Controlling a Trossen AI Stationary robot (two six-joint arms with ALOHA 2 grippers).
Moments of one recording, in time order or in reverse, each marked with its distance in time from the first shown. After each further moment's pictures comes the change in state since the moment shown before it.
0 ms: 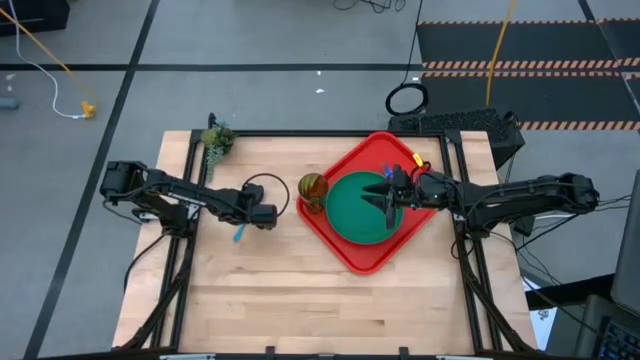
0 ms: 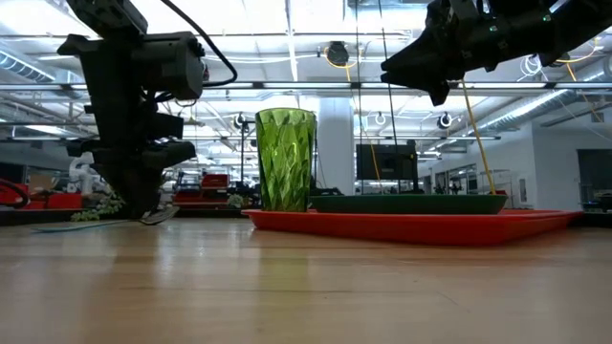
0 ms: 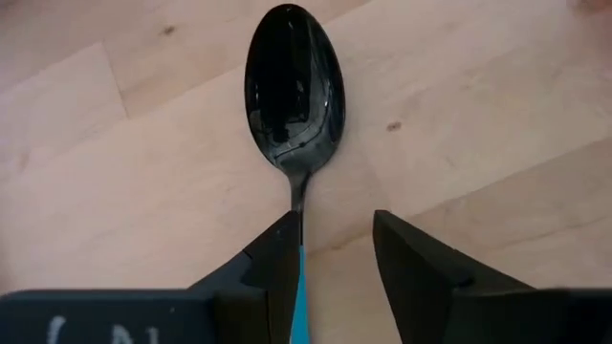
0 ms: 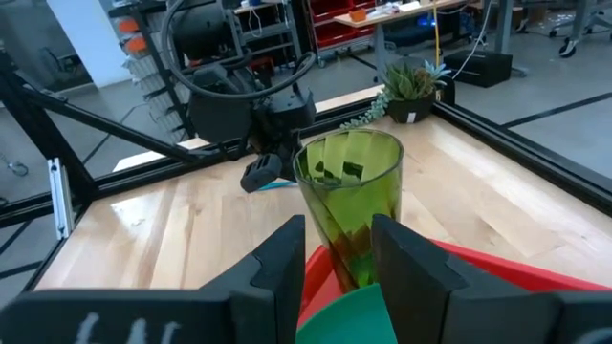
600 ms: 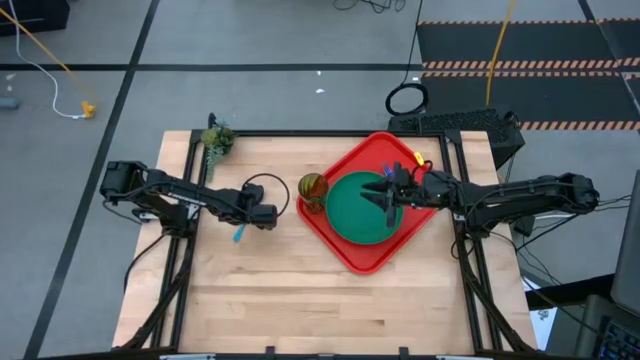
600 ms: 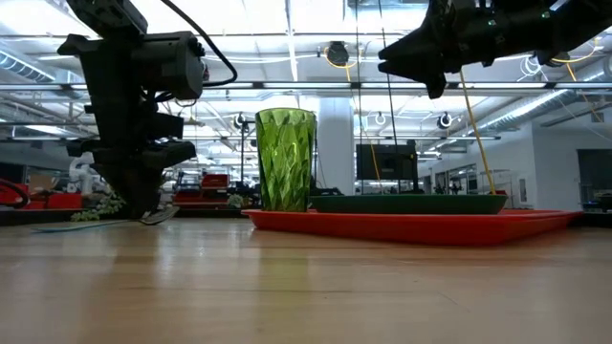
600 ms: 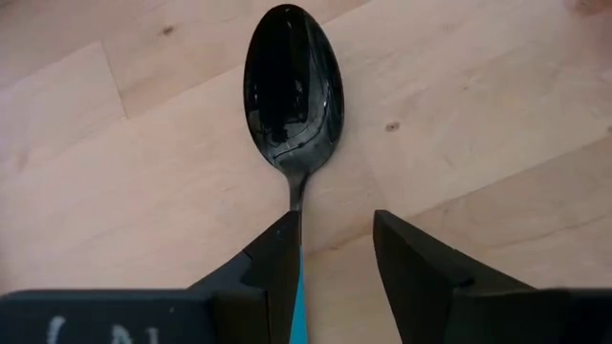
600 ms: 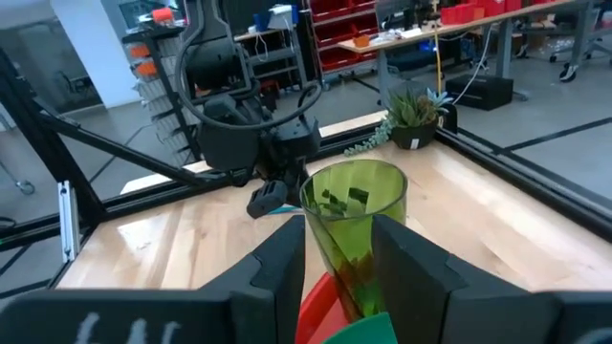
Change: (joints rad) left arm 0.000 0.000 0.000 0.002 0.000 -0.003; right arm -0.002 0.000 0.000 0.070 0.003 -0.011
